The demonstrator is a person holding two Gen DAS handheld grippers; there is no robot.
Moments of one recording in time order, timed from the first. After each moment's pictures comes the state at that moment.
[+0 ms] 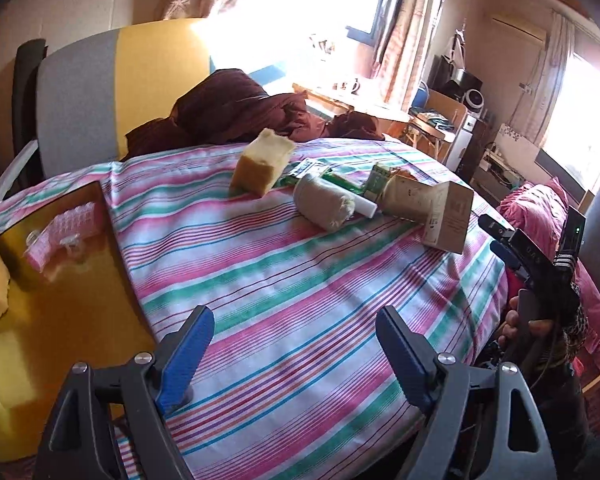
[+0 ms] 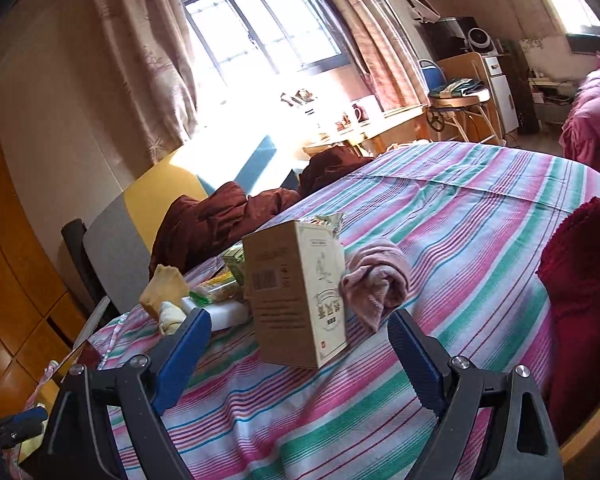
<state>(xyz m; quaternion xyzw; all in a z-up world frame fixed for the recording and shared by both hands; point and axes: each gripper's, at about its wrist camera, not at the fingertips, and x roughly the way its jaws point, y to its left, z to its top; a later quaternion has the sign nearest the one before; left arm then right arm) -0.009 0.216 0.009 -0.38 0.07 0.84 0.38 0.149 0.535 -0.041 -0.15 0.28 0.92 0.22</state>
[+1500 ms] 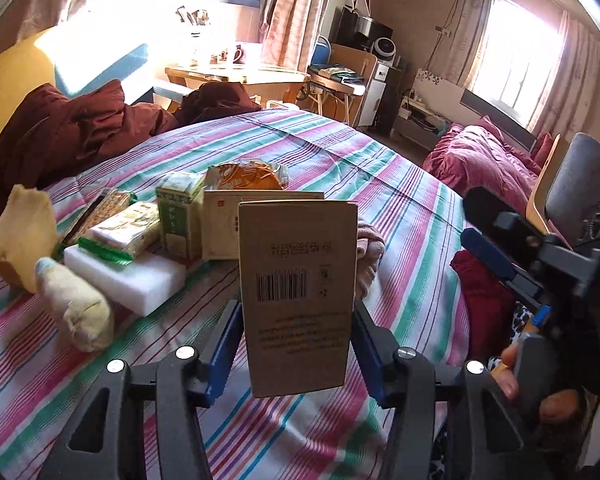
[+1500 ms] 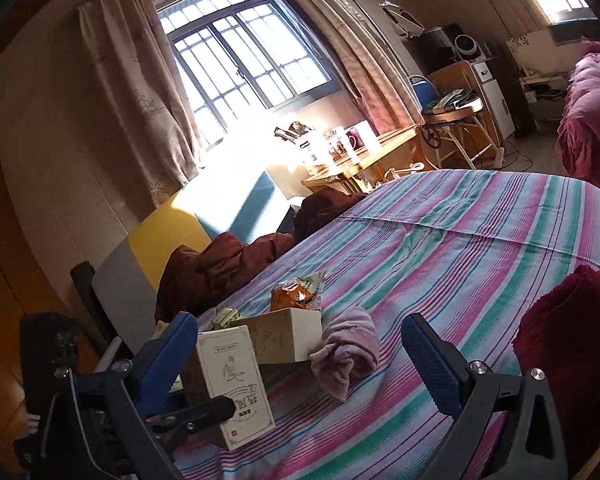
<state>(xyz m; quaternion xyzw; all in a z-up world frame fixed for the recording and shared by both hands) -0.008 0.448 -0.019 -0.38 0.13 0.76 0.51 0.158 0.582 -0.023 -0.10 0.30 0.92 0.22</state>
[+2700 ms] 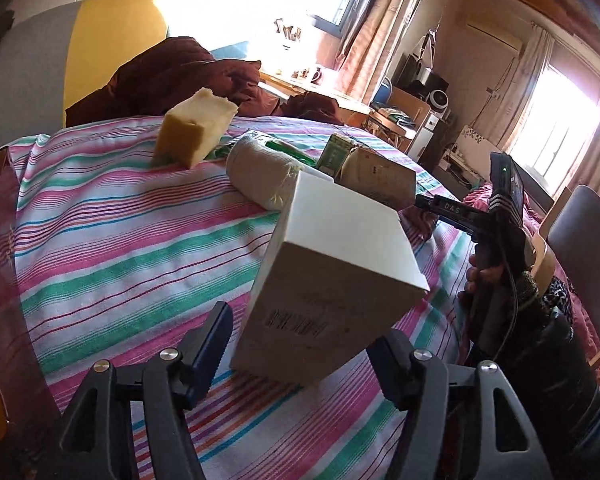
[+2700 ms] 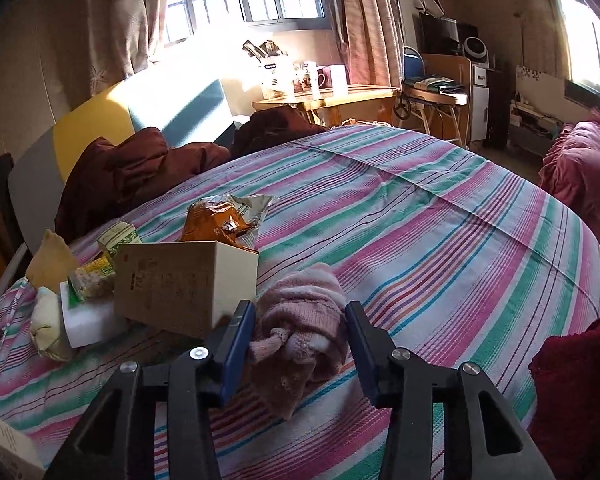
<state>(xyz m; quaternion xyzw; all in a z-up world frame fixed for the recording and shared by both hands) -0.017 0.270 -0.049 -0.40 0.02 0.80 0.45 0.077 0.601 -0.060 -0.29 0.19 0.89 0.31</state>
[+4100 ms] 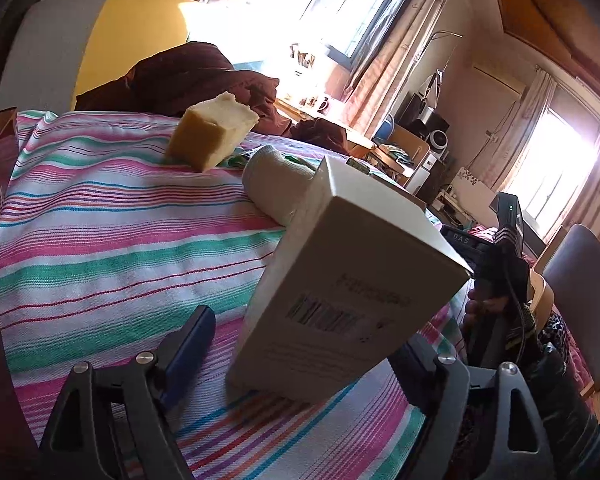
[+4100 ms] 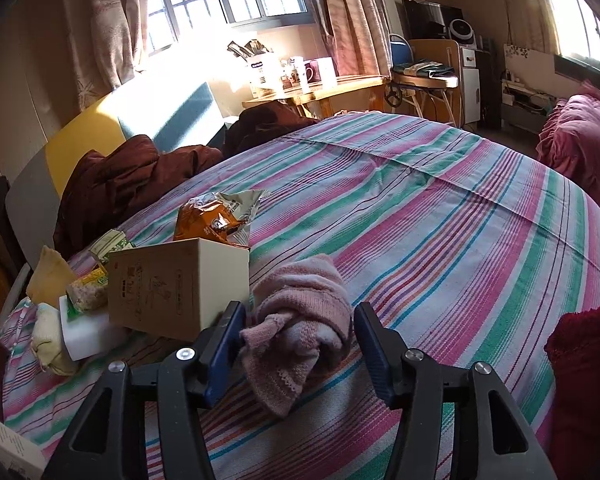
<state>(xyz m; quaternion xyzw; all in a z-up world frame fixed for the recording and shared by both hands) -0.037 0.261 -0.076 -0.37 -0.05 0.81 0.45 0.075 0.608 -0.071 -0.28 0.23 0.88 0.31</state>
